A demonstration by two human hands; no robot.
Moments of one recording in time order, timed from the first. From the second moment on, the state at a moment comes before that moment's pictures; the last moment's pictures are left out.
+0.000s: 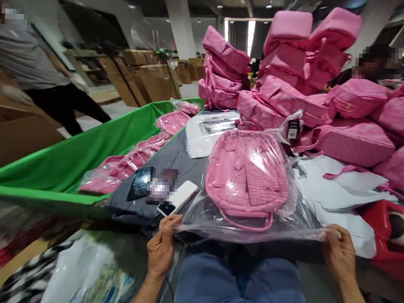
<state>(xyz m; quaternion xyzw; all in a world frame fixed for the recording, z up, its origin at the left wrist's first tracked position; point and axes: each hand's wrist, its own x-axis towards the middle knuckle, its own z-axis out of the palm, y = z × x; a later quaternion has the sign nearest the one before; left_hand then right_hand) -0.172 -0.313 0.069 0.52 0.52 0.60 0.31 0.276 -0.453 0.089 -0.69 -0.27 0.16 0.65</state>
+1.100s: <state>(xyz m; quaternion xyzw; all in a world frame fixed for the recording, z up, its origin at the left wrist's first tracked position) -0.056 -0.316 0.150 0.91 0.35 0.21 -0.06 0.261 -0.421 0.081 -0.65 -0.22 0.14 0.71</state>
